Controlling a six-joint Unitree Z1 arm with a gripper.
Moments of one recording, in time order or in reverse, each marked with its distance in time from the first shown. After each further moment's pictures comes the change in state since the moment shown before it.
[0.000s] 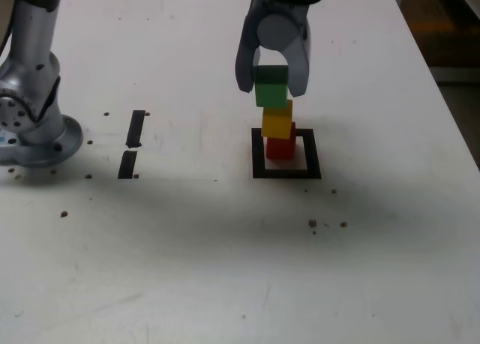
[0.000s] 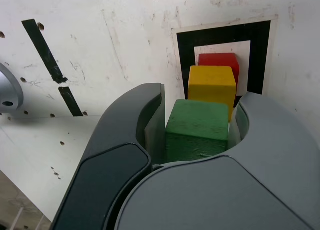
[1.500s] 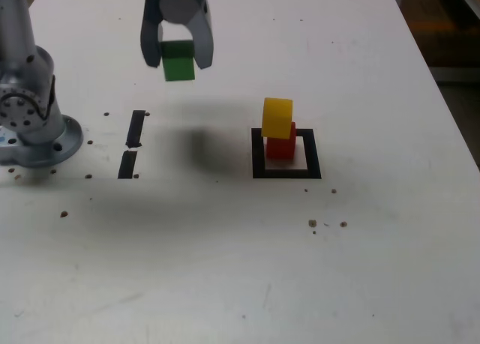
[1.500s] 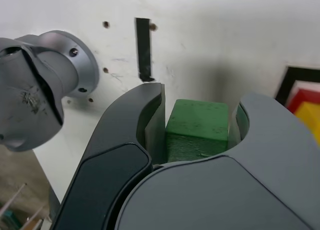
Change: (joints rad) arm 0.157 -0.301 0.336 0.017 0.013 -0.045
